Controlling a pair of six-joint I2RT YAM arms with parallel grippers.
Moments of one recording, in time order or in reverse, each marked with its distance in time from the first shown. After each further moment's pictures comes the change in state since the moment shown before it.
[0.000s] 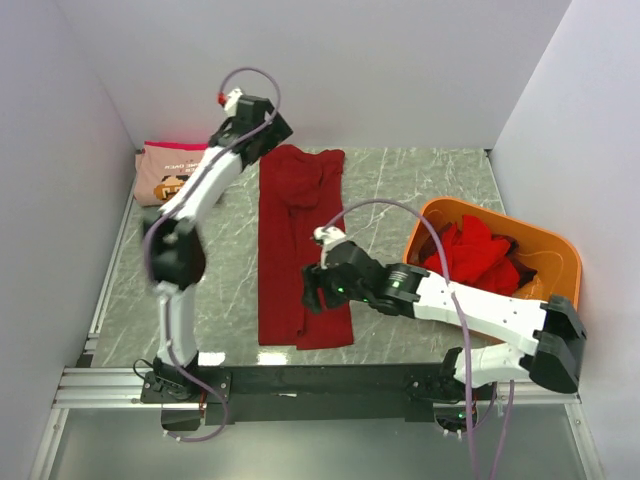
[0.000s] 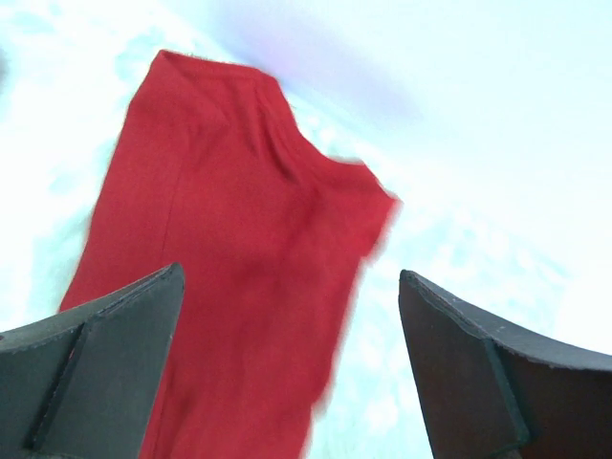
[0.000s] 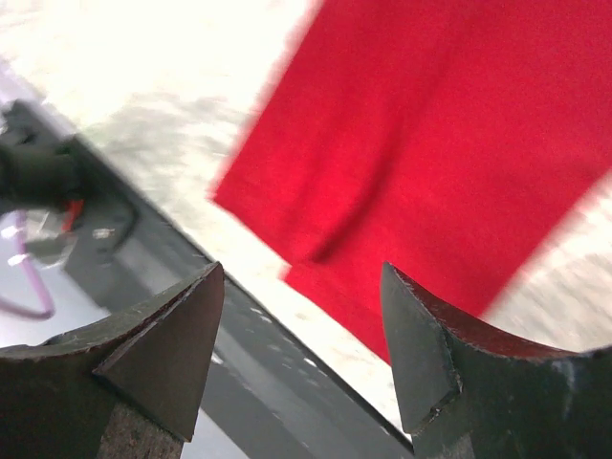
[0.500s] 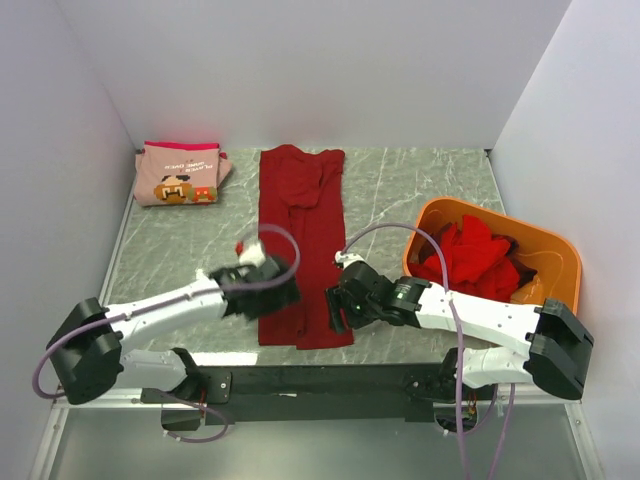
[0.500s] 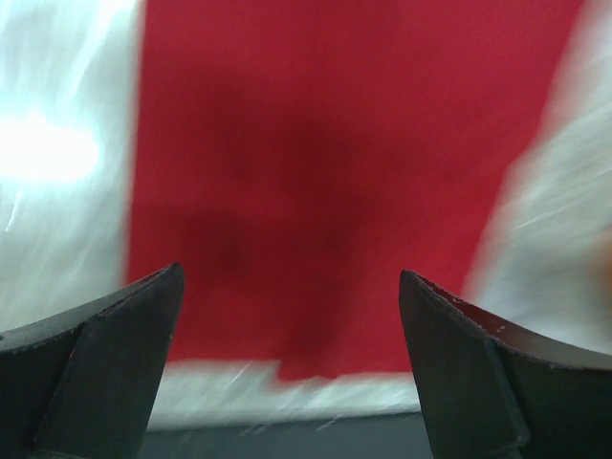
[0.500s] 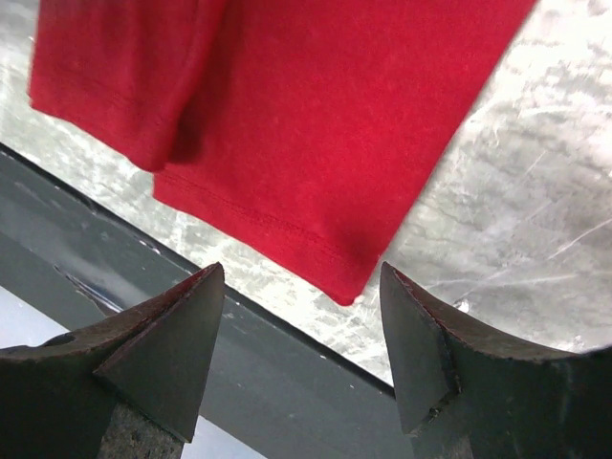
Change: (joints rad) left arm -0.529 -0.949 -1.325 -0.077 -0.095 -0.332; right arm -0.061 -0.062 -0.241 -0.087 -0.035 0.087
